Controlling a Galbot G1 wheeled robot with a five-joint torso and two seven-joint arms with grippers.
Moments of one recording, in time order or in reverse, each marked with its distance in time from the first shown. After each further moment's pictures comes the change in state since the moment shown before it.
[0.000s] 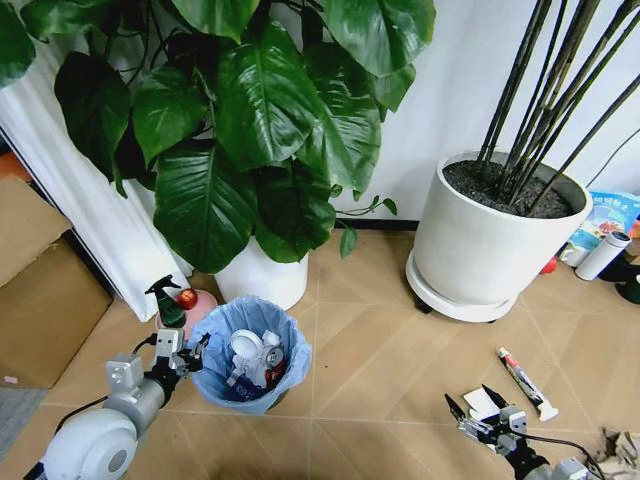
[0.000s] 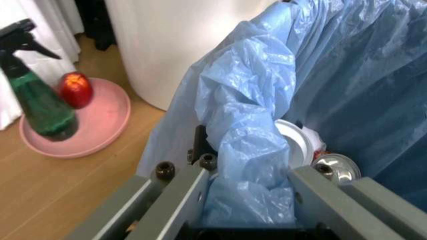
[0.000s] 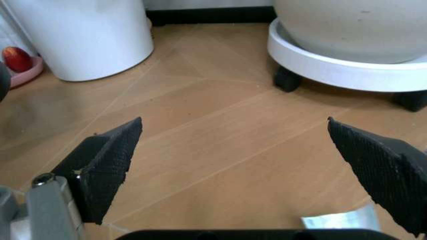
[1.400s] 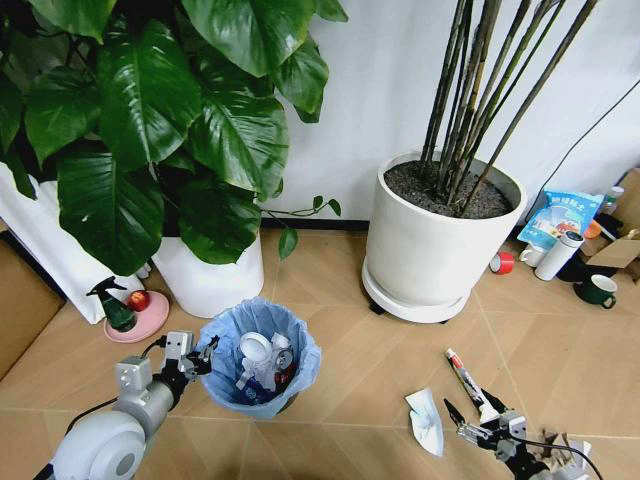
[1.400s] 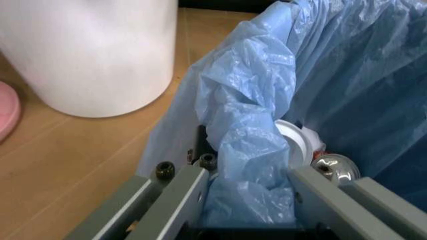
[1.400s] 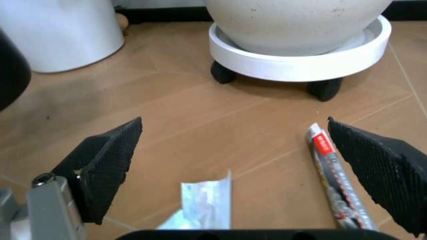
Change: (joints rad) left arm -0.011 -0.008 0.042 -0.017 0.002 0.003 -0.003; right arm -0.010 0.007 -0.004 -0.016 -0.006 0.026 -0.033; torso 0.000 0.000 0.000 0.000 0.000
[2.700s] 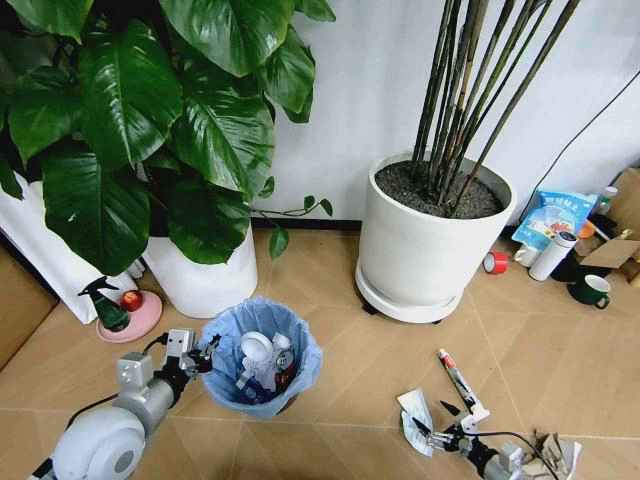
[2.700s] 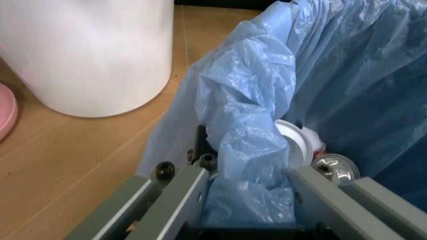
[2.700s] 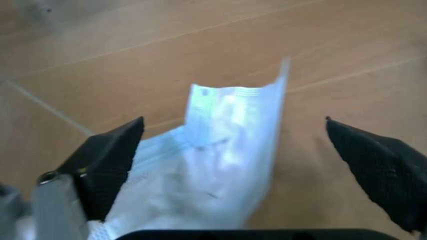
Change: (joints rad) left arm -0.011 0.028 0.008 -0.005 -0.023 0.009 -0.016; right arm 0.438 0.028 -0.258 -0.580 -0.158 0.055 -0.205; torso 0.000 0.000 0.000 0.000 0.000
